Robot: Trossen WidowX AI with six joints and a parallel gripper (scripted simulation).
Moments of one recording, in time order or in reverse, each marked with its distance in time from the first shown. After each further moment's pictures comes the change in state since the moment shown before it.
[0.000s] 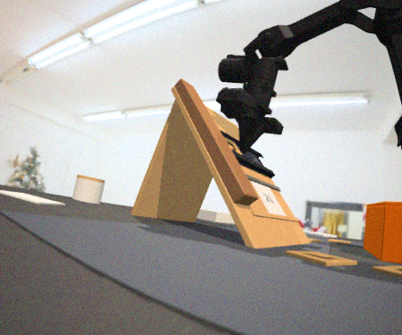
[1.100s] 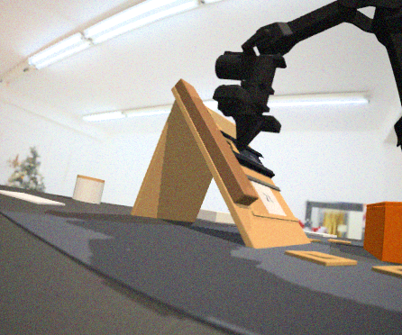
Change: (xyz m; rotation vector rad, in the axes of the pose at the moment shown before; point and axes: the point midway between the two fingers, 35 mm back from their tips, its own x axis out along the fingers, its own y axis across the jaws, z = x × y) arm 0.000 0.012 0.000 -0.003 -0.002 0.007
